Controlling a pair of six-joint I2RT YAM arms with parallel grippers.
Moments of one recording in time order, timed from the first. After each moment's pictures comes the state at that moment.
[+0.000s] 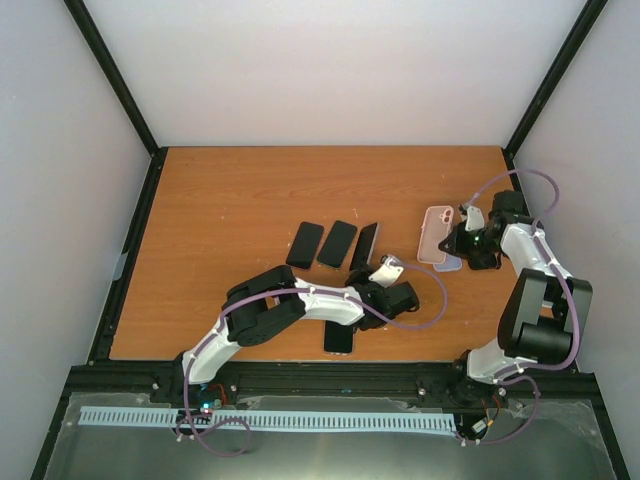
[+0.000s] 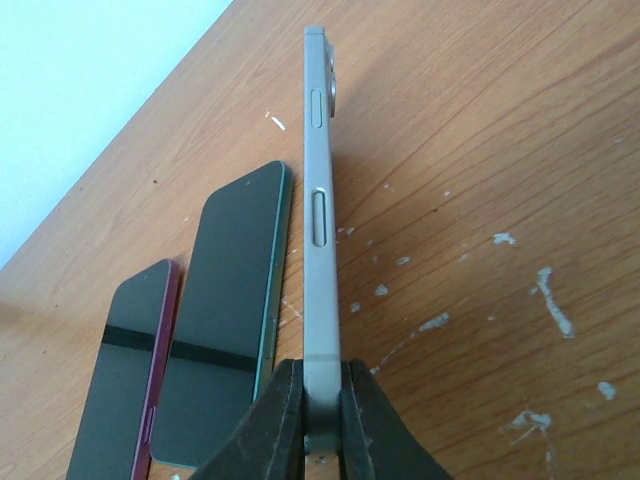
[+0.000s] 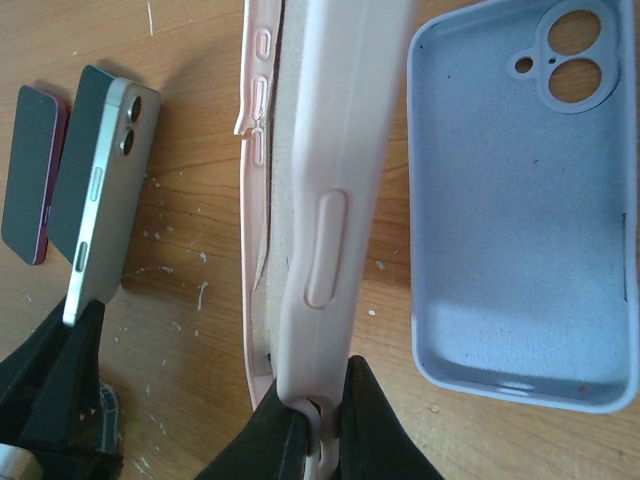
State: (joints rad) left arm -1.23 2.24 1.44 -0.24 -1.04 -0.26; right arm -0.24 1.50 1.00 -0.73 -0.59 -0.10
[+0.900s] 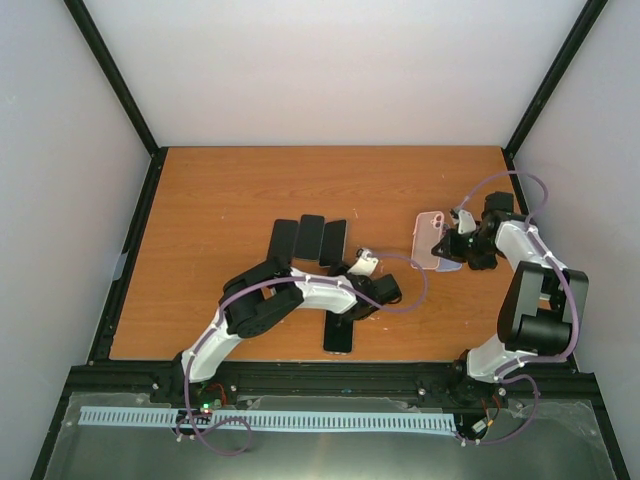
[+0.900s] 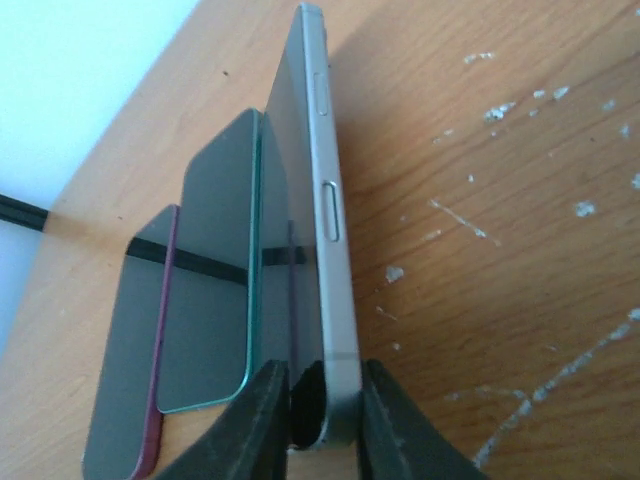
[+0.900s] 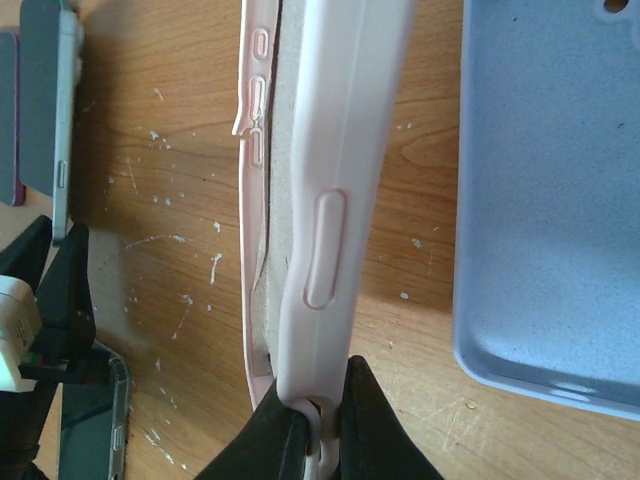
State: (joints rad) left arm -1.14 2.25 1.40 -0.47 -1.10 -0.45; right arm -0.21 1.56 1.02 -0.77 -0.62 -0.13
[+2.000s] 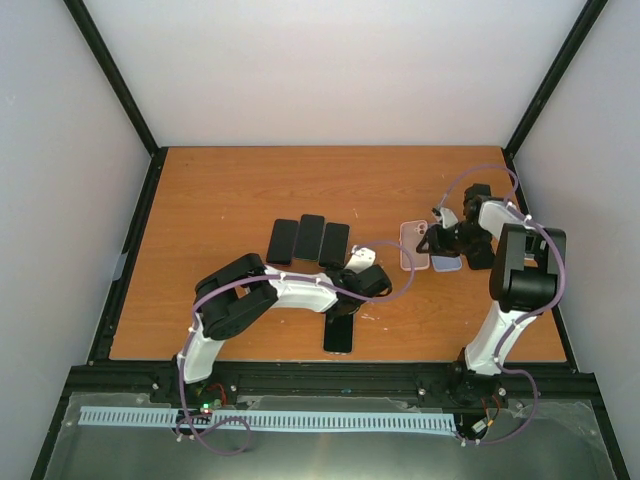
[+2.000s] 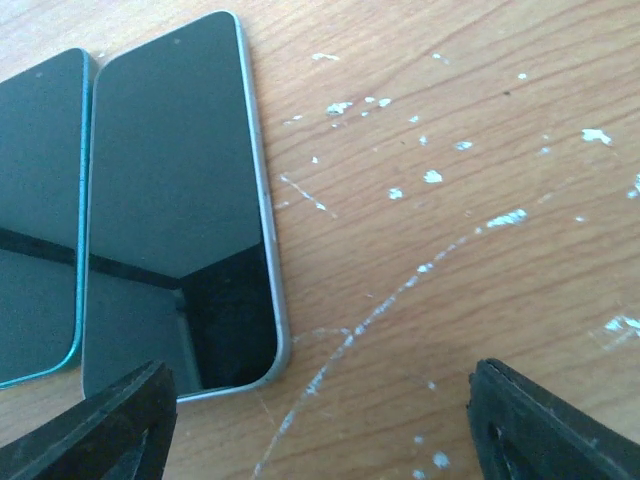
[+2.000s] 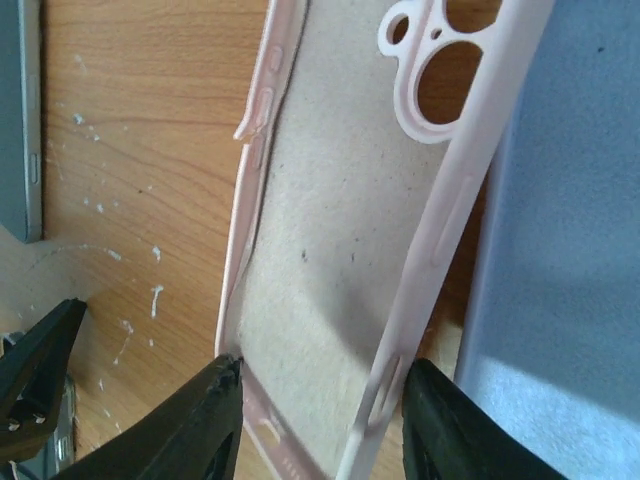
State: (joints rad) left arm -1.12 2.06 1.23 -0.23 -0.73 -0.50; right arm -0.13 1.88 1.21 -0.83 -0.59 -0.22
